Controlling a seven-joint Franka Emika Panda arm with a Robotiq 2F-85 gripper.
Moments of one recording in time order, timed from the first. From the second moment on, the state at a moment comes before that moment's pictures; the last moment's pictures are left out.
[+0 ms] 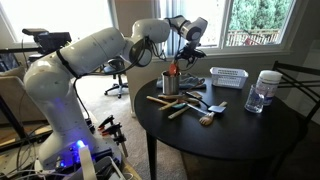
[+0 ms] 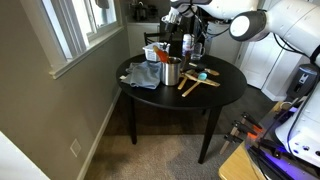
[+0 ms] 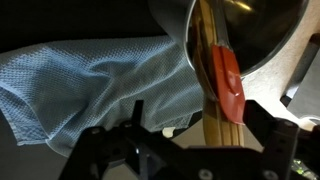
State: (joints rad) arm -0.09 1.18 0.15 -0.44 0.31 1.56 -0.83
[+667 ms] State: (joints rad) arm -0.10 1.20 0.16 -0.42 0.30 1.55 -0.83
